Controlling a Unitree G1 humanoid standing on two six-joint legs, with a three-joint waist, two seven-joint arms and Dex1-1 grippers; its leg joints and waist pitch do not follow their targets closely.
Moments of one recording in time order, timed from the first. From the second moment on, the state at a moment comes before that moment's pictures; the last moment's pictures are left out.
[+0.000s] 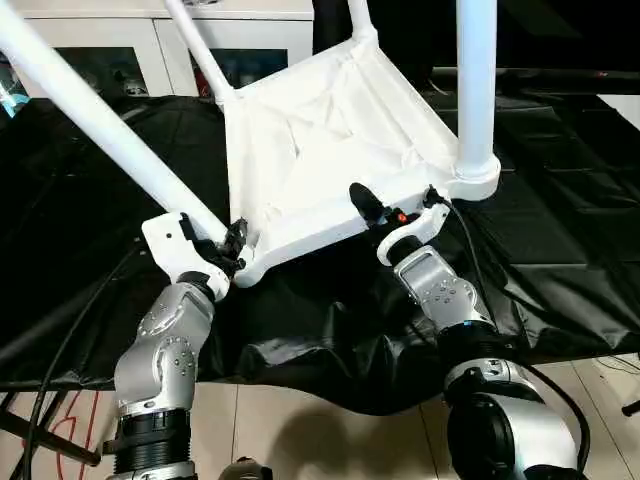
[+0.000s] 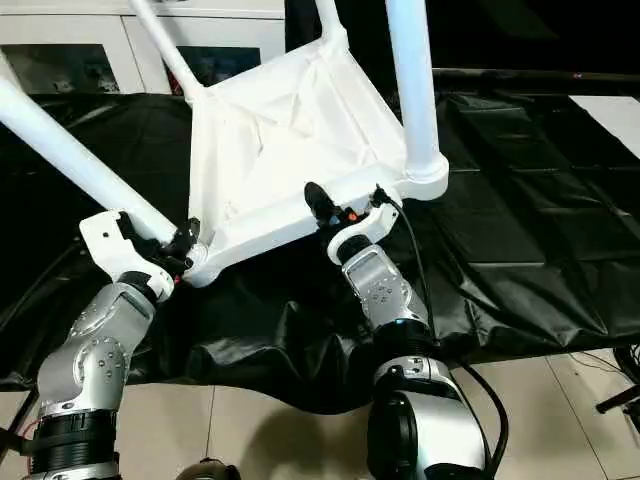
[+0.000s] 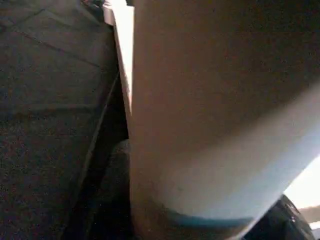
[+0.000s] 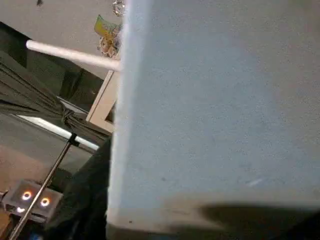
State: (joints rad) left arm -0.30 -0.01 0.26 0.07 -0.37 0.45 -0.12; right arm -0.74 0.09 -0.39 0.84 0.70 0.29 0.38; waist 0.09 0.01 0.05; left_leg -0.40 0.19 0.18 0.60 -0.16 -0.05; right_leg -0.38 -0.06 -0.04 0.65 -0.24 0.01
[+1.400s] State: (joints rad) left arm -0.22 0.34 -0.13 -0.35 -0.24 0.46 -0.51; right arm -0.81 -0.15 -0.26 0.57 0.46 0.30 0.17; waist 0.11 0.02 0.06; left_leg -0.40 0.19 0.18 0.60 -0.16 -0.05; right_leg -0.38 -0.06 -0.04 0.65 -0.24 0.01
